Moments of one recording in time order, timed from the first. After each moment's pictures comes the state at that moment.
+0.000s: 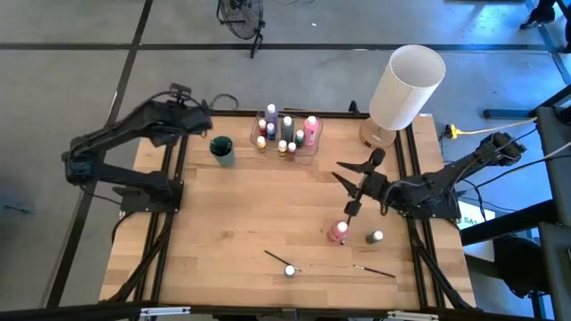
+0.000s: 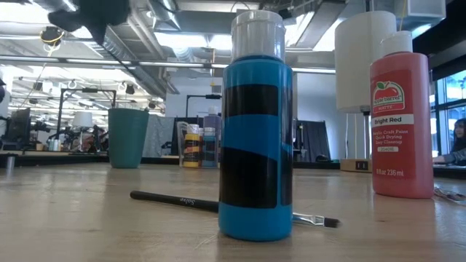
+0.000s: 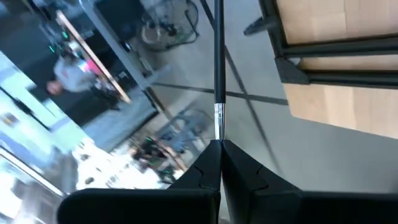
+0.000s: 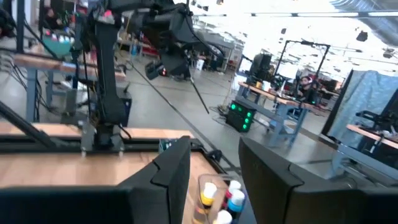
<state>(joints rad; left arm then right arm) 0.36 1.16 1.33 -1.57 -1.00 0.72 0.48 1.04 0.66 0.44 0.91 -0.30</state>
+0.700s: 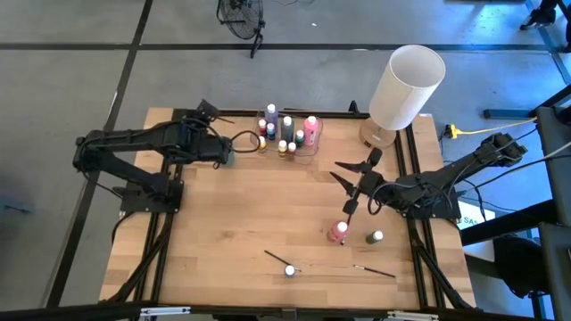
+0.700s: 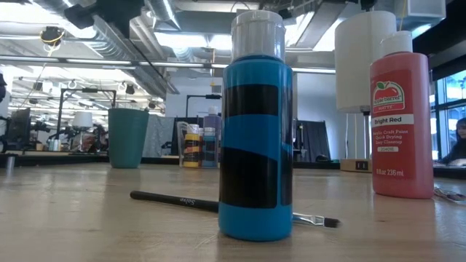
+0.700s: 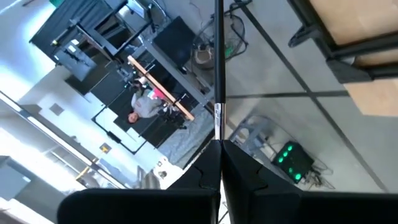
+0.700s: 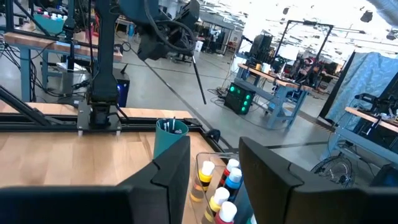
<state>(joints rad) 0.08 1.24 1.33 -1.57 -1.16 0.80 0.46 1.04 0.66 0.38 0.91 -0.22</state>
